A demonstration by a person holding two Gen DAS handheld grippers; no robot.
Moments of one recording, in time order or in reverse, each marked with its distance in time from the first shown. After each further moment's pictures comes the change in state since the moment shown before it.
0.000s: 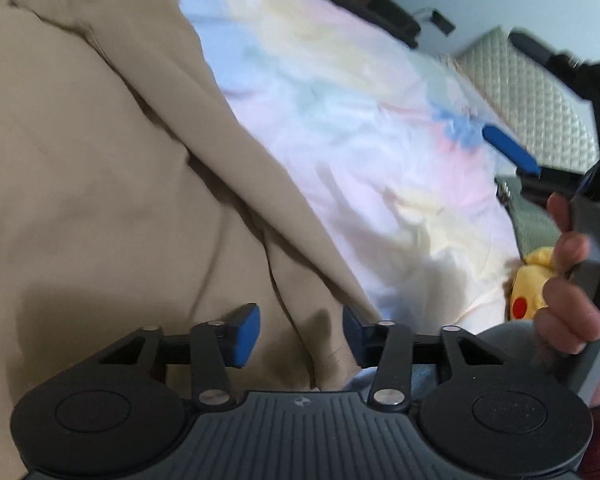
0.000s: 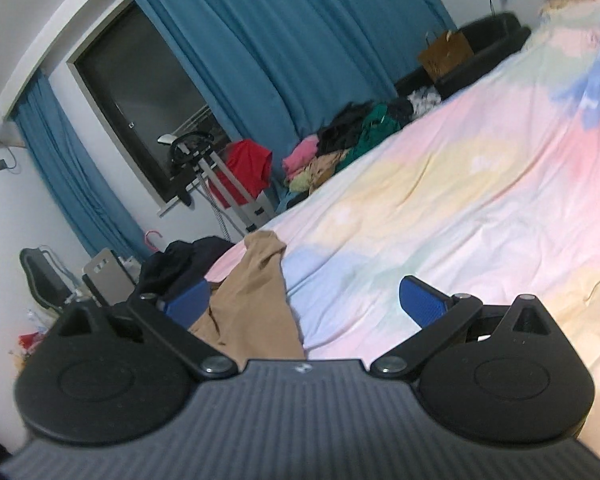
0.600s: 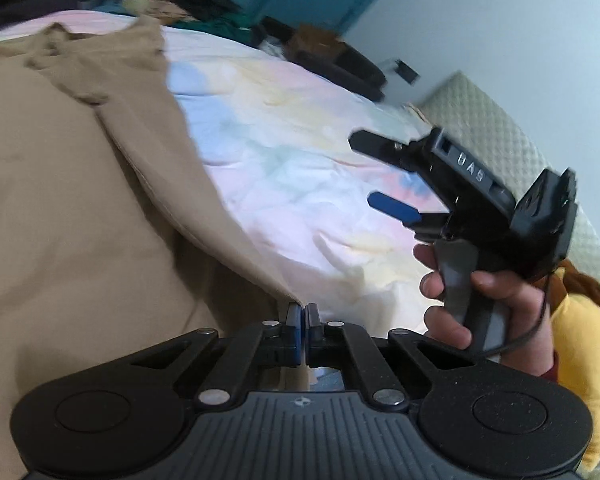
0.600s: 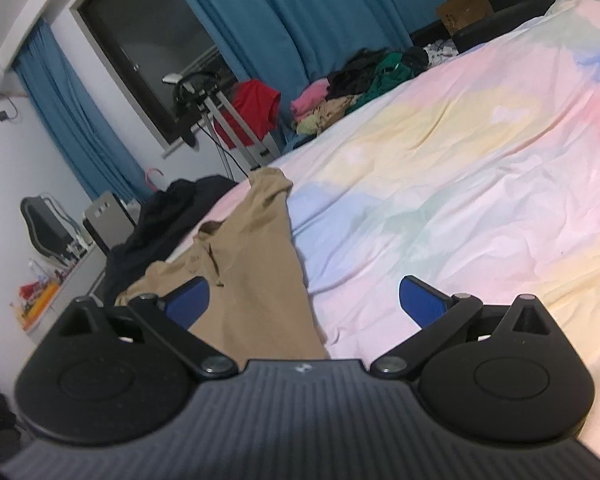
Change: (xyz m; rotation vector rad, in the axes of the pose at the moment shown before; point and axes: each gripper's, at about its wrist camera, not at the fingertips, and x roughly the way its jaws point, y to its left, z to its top) left arm -0.088 -0.014 -0.018 -0.001 -0.185 -0.043; right arm 0.021 0.014 -0.021 -0.066 0.168 0.001
